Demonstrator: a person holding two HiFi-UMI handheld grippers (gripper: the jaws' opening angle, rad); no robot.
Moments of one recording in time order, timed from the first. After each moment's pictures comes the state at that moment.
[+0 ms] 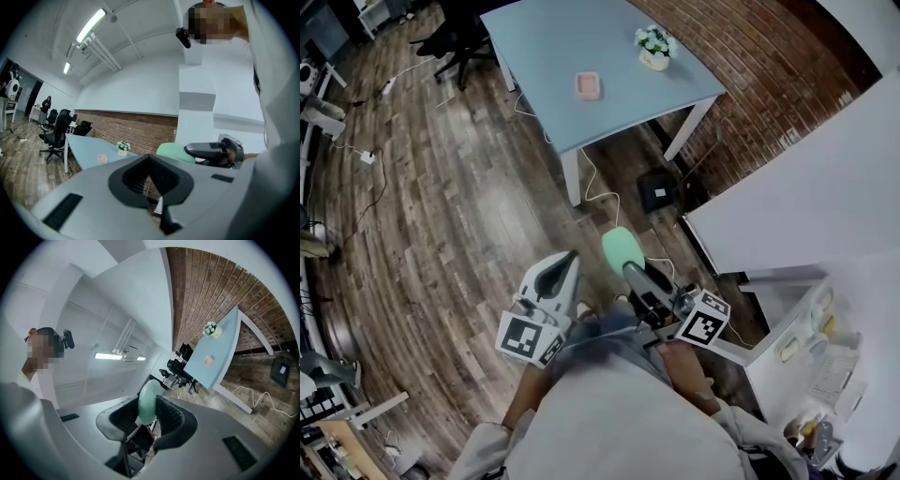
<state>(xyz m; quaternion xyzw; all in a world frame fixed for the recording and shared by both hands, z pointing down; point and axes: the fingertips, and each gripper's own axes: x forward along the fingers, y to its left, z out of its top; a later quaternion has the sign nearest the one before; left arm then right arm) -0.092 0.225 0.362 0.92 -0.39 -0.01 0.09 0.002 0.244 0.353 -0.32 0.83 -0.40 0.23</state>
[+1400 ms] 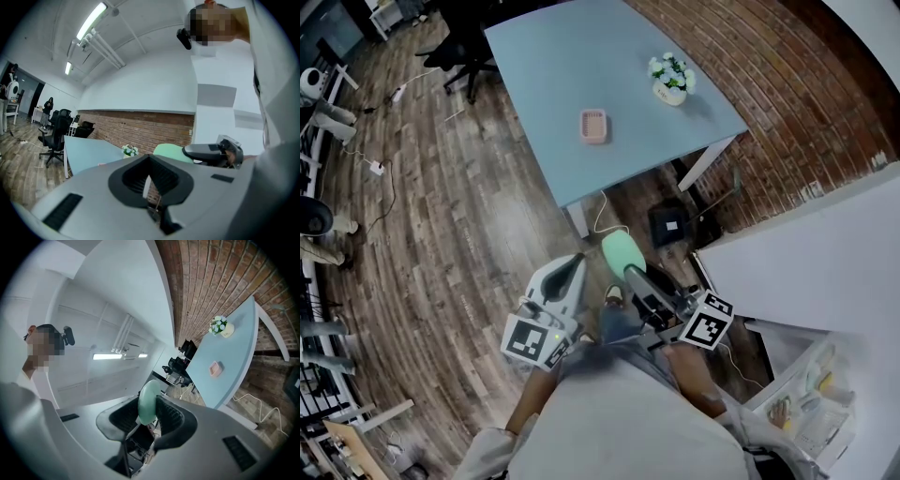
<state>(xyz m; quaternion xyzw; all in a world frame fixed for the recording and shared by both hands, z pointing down) -0.042 0.044 0.355 0.90 -0.42 0.00 0.09 0.043 0.057 0.349 -0.28 0.84 -0.41 0.22</state>
